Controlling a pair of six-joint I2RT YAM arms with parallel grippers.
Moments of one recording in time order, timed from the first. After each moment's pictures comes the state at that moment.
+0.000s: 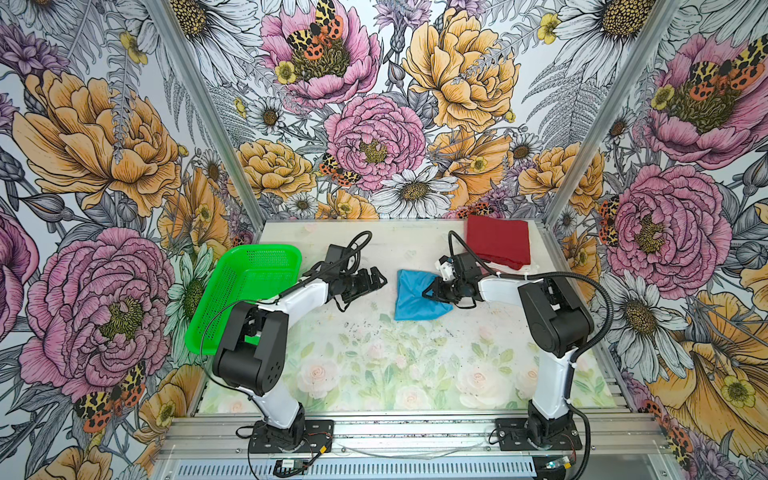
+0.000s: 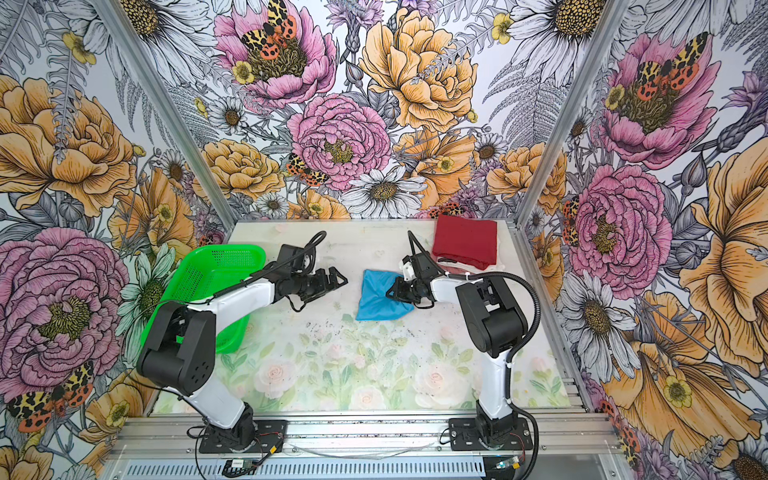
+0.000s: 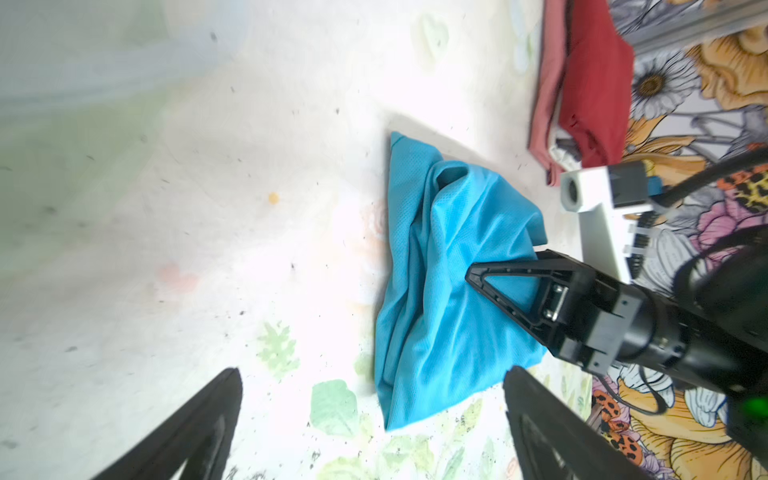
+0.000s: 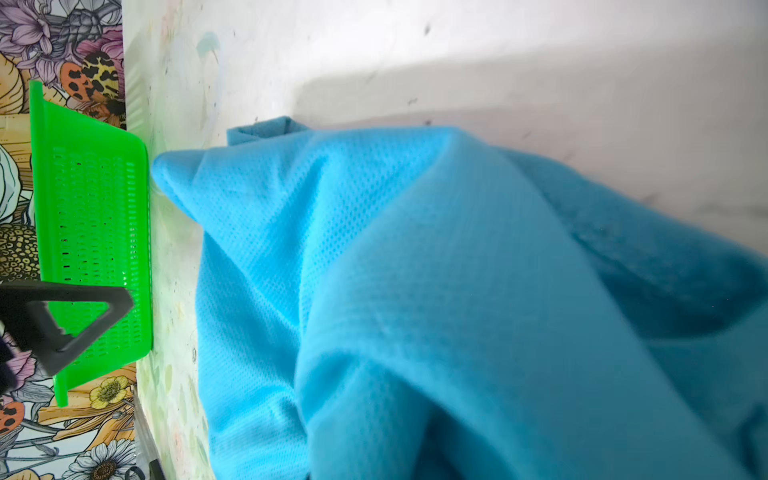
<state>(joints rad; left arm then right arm) -0.29 1.62 1.04 -0.29 0.41 -0.60 0.32 1.98 1.14 -0.12 -0.57 0.52</state>
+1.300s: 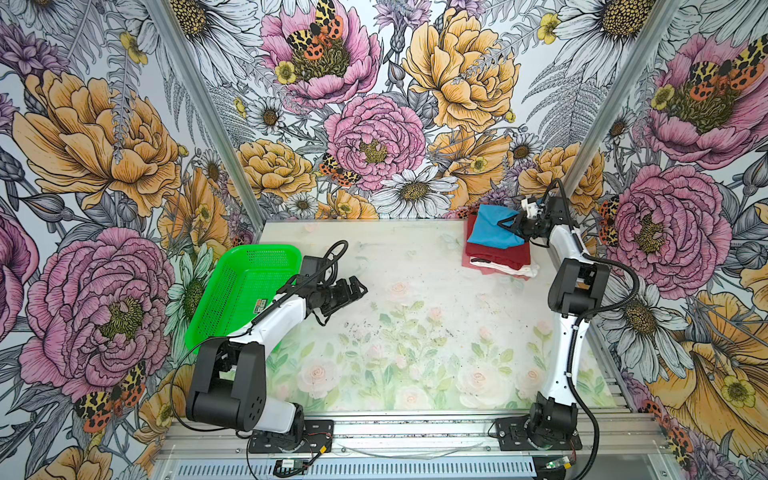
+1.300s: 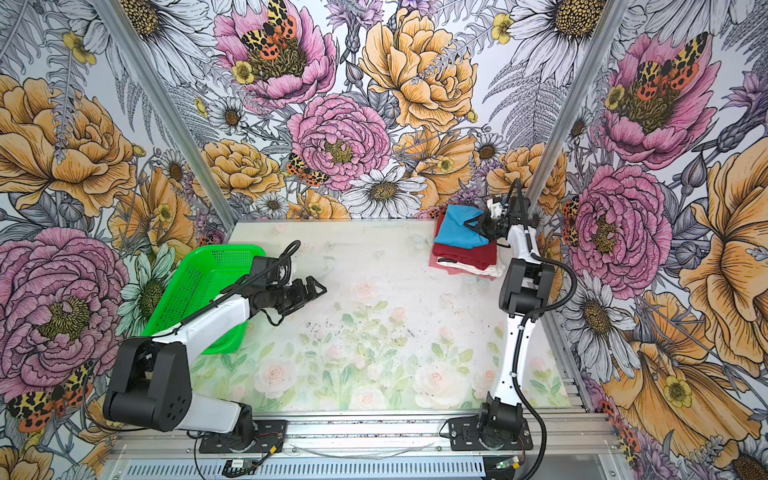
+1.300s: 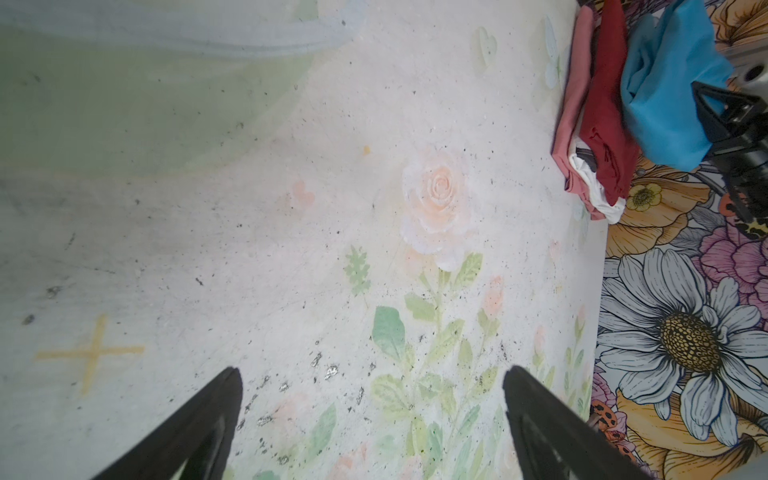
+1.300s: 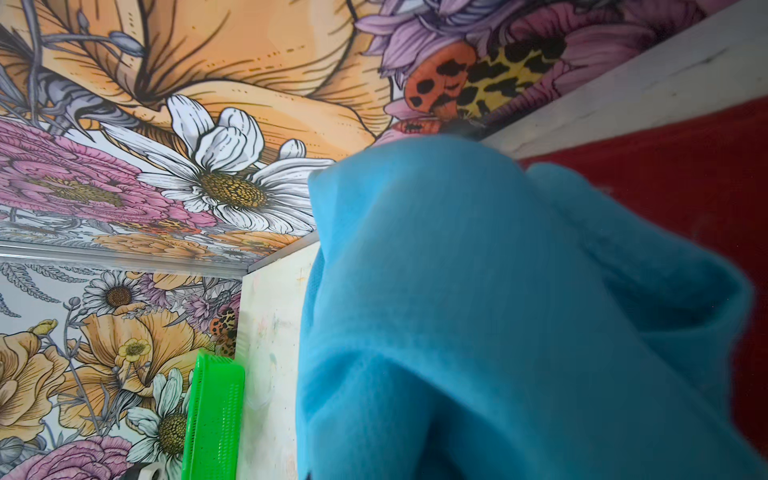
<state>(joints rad) -0.18 1.44 0.88 -0.37 0.42 -0.58 -0.28 2.52 2.27 -0.61 -0.94 0.38</state>
